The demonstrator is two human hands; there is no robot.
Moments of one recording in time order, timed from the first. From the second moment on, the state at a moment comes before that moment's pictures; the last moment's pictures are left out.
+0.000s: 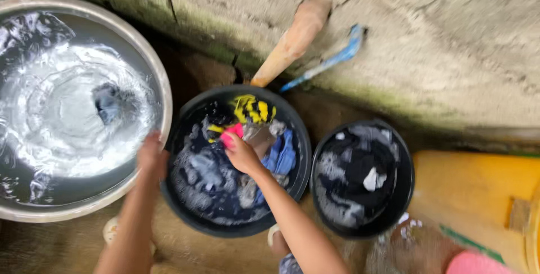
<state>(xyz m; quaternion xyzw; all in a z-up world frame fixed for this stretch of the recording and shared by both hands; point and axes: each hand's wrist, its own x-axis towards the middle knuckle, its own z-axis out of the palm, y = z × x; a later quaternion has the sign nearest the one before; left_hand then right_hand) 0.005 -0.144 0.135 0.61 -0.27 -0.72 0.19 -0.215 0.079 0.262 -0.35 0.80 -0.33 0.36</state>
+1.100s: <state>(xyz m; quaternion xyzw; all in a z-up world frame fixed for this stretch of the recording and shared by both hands) -0.078 0.075 0.027 0.57 -0.73 -0.34 -0.15 -0.236 0.115 0.078 -0.57 0.75 -0.09 0.32</state>
